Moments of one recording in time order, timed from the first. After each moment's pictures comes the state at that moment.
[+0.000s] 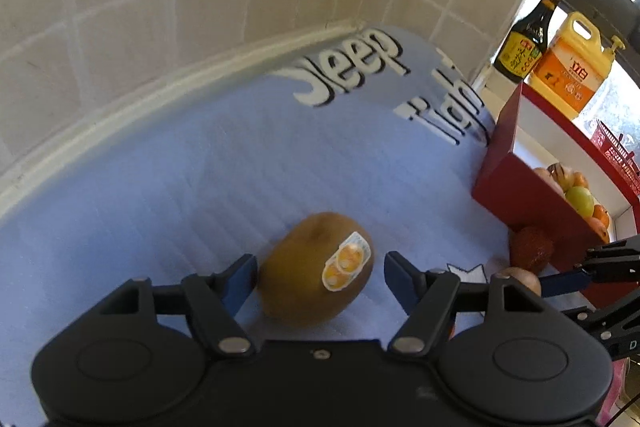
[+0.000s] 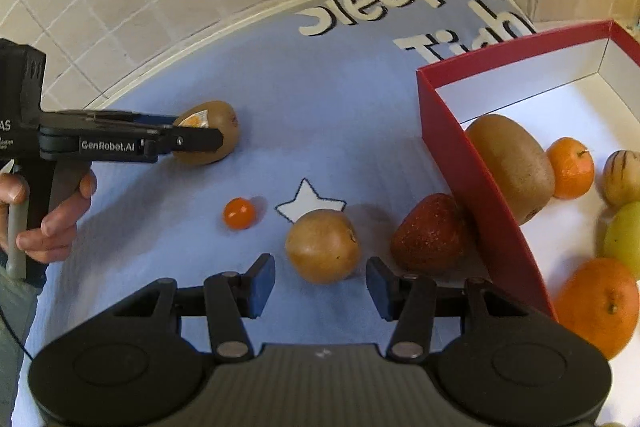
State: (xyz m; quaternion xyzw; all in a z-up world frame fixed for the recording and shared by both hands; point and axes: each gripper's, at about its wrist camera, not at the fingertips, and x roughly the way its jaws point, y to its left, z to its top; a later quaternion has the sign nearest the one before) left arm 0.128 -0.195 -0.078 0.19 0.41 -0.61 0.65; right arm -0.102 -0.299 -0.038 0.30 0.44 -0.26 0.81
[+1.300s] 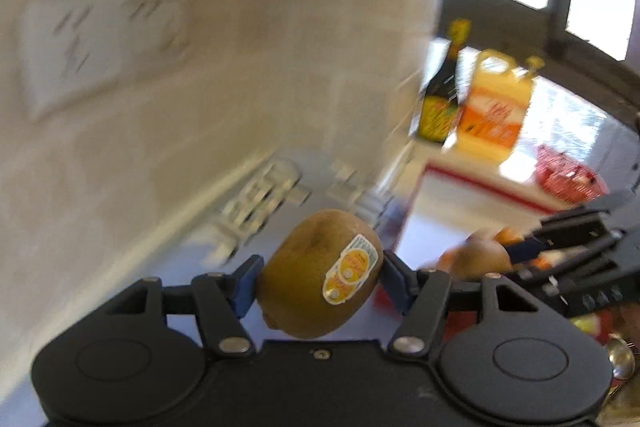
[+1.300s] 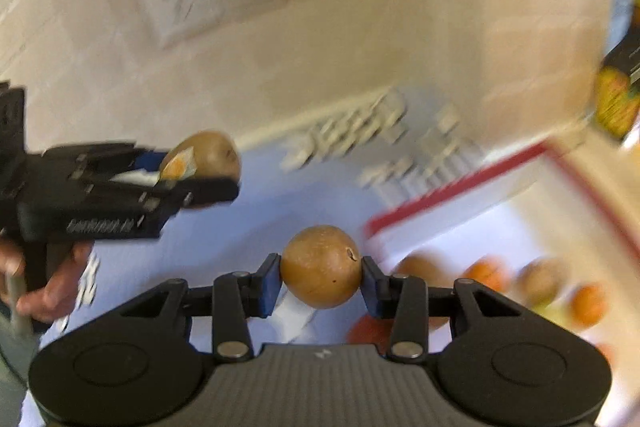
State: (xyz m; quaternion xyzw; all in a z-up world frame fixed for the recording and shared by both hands) left arm 0.048 -0.217 0.038 0.18 0.24 -0.69 0.66; right arm -0.143 -0.320 0.062 0.23 0.33 -0.32 0.86
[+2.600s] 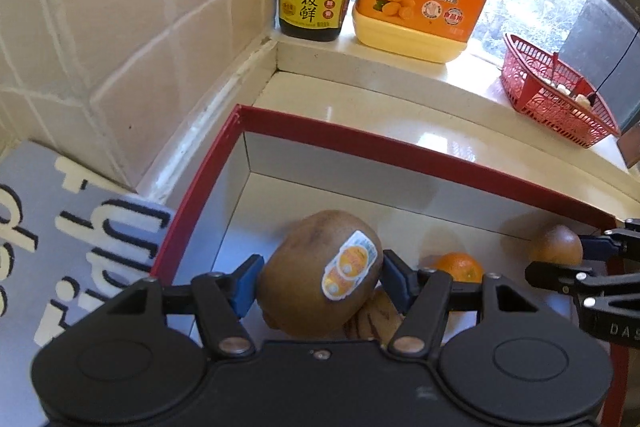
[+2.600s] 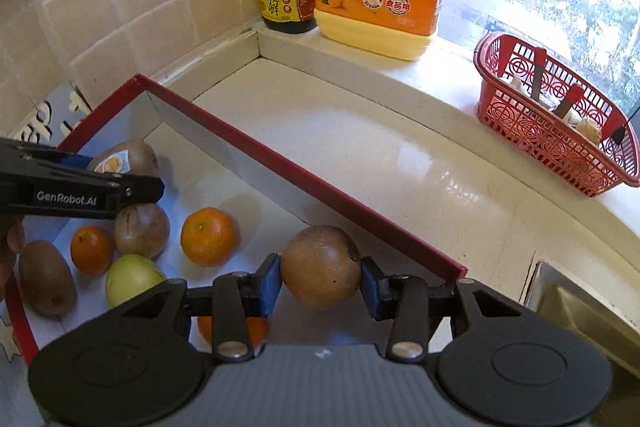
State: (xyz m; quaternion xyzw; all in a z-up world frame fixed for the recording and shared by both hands) left arm -0.126 -0.443 -0.056 0.33 0.33 -0.71 0.53; right arm -0.319 -0.410 -0.020 0.30 0.36 -0.58 0.66
